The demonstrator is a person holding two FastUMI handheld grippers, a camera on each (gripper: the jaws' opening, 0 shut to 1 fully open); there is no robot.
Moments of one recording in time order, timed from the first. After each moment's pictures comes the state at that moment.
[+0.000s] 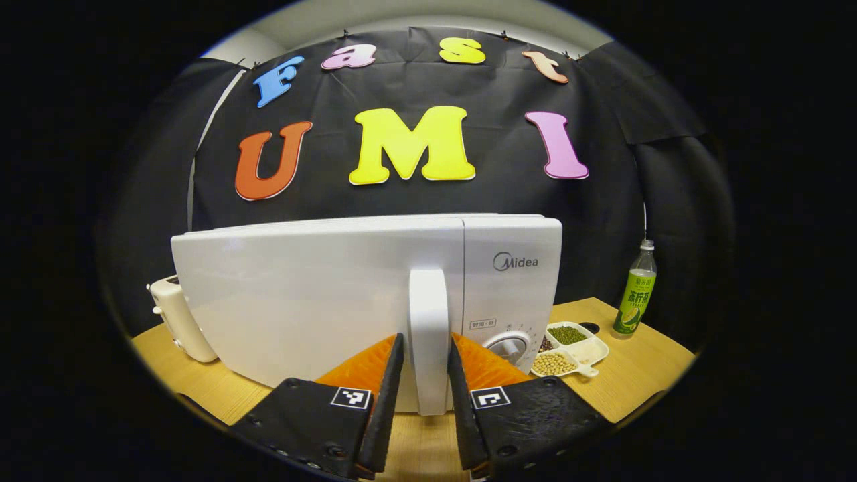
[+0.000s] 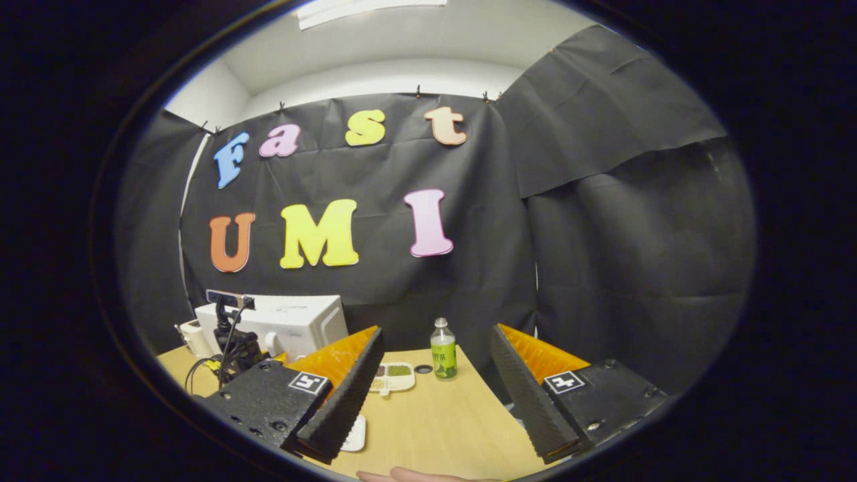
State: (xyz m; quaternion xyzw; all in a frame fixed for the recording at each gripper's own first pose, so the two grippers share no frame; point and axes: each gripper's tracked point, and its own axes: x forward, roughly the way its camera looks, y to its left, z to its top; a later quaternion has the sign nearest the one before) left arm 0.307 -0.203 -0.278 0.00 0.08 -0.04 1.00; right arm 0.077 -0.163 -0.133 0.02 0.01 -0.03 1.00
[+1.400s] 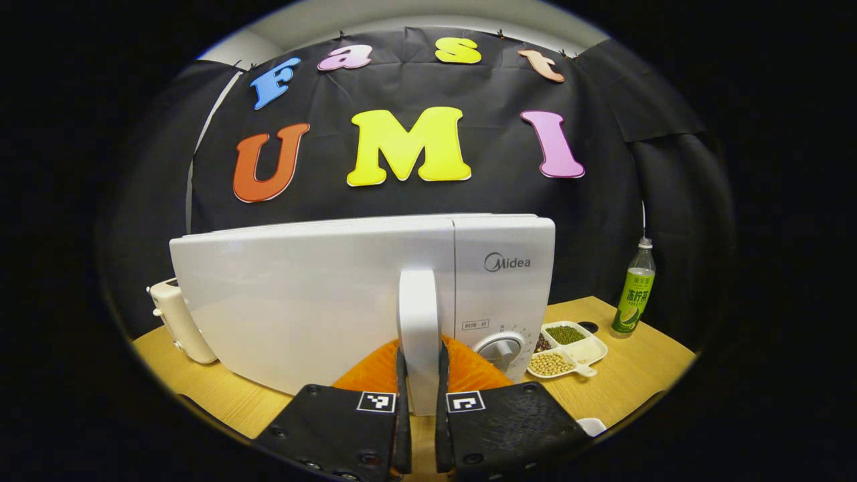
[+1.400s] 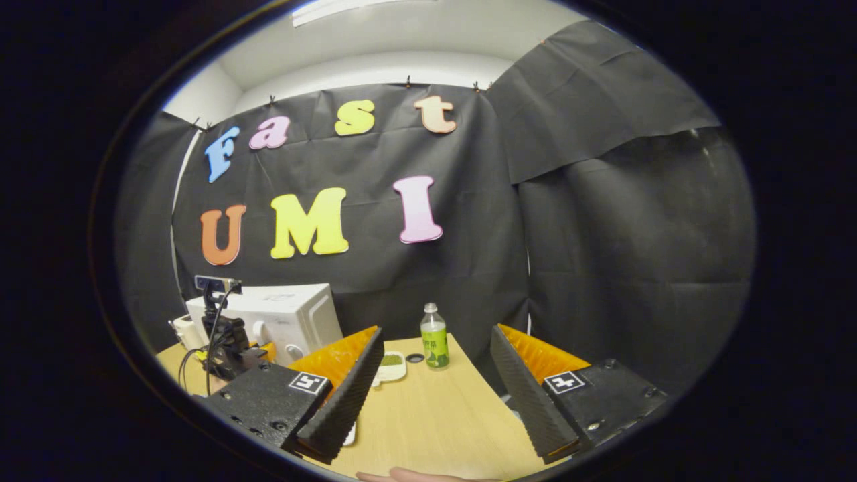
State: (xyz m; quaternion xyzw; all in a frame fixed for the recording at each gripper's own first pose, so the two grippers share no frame) left arm 0.304 -0.201 -0.279 0.01 0.09 -0.05 1.00; right arm 0.079 -0.176 -0.166 0.03 0.03 -0.05 1.00
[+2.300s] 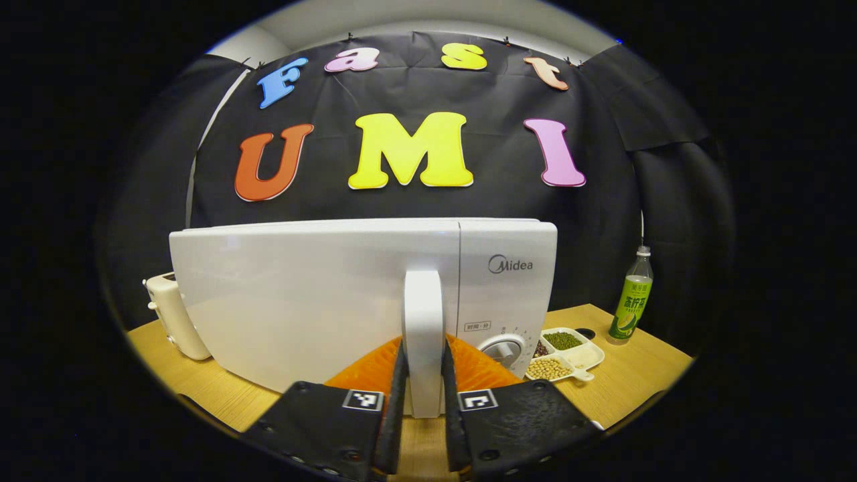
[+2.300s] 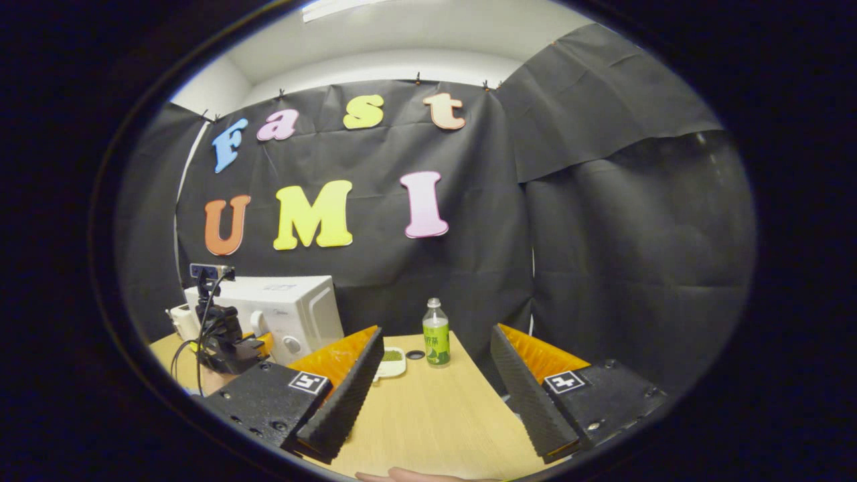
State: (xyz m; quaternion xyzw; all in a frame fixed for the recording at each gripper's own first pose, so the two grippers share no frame) left arm 0.311 -0.200 -0.278 -0.01 0.07 -0.04 1.00; right arm 0.089 -0.171 -0.174 0.01 0.03 -0.04 1.00
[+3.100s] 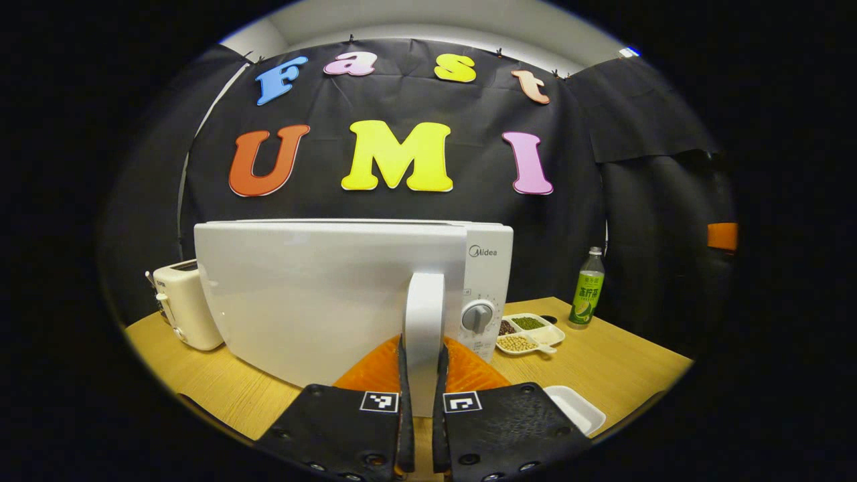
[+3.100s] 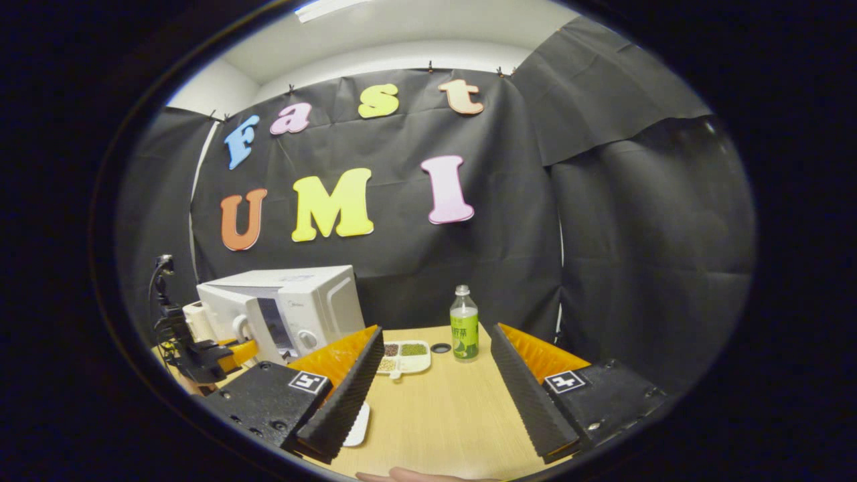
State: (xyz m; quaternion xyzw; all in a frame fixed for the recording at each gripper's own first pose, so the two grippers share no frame) left arm 0.210 -0.175 -0.270 -0.02 0.07 -0.12 0.99; right arm 0.113 -0.141 -0.203 0.03 0.05 0.01 1.00
